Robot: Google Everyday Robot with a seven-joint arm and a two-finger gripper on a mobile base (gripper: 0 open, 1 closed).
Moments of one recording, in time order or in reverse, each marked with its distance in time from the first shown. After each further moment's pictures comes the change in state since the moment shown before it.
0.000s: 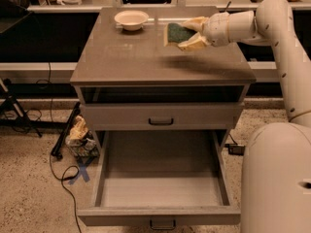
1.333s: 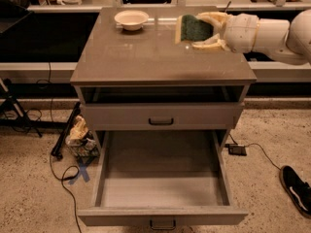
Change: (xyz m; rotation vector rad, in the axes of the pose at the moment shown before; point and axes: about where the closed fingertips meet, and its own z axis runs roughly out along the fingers) arm -0.071 0.043 -0.075 0.136 -0.188 -0.231
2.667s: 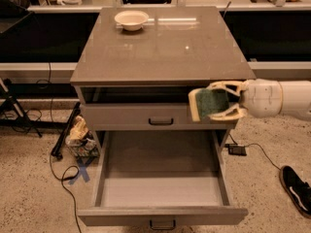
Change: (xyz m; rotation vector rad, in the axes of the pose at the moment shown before) arm -0.022 0.182 -0.084 -0.238 -0.089 -0.138
